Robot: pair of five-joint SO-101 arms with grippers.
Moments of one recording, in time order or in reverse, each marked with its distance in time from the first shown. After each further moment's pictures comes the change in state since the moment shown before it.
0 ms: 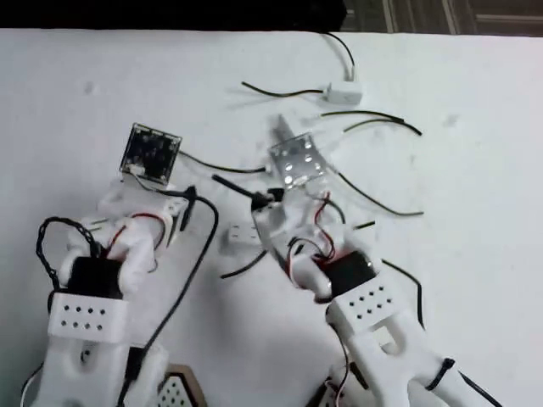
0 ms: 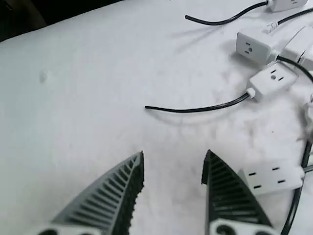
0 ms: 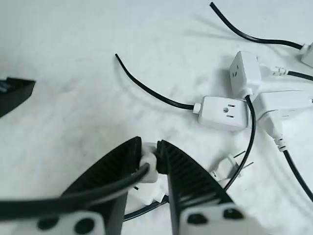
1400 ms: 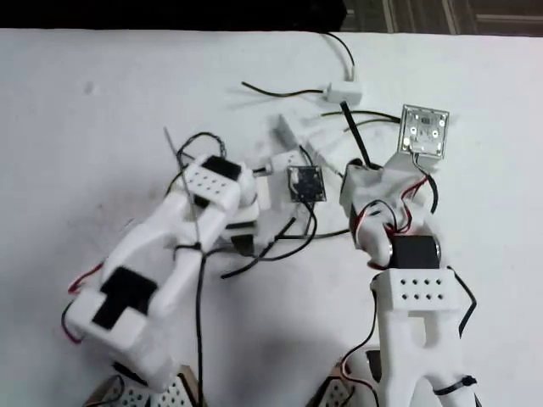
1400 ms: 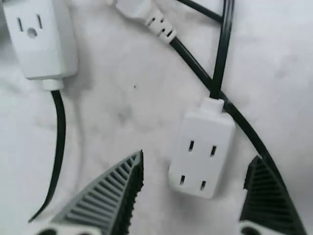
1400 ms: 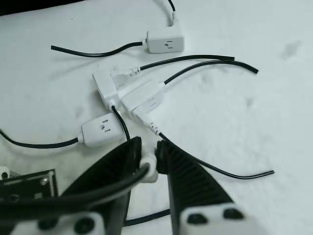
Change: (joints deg) left arm 19.2 66.8 -36.7 7.5 -43.3; right arm 25.8 0.0 -7.0 7.1 -5.6
